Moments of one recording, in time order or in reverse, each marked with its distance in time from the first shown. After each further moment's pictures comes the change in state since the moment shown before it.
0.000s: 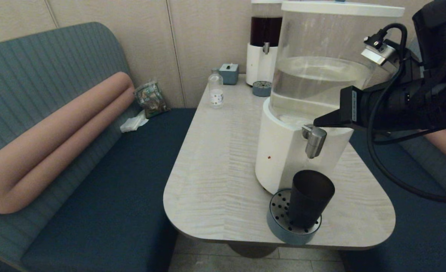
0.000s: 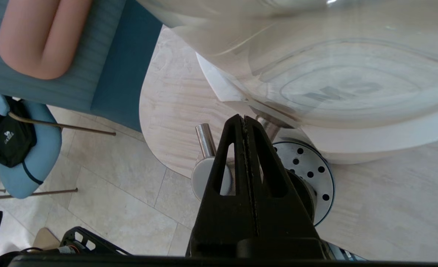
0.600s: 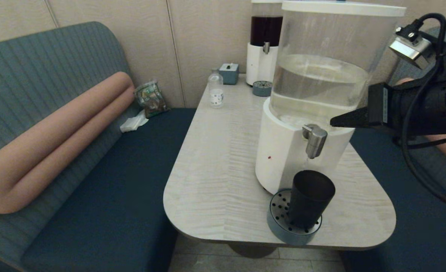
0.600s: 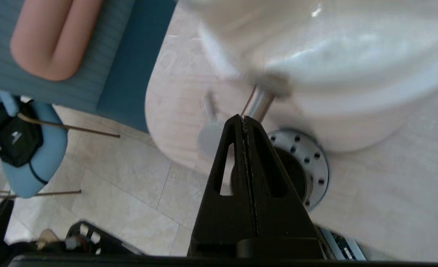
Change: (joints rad) left arm 0.000 0.000 0.000 0.000 0.000 0.000; right arm -0.003 -0.116 0.085 -0.003 0.007 0.001
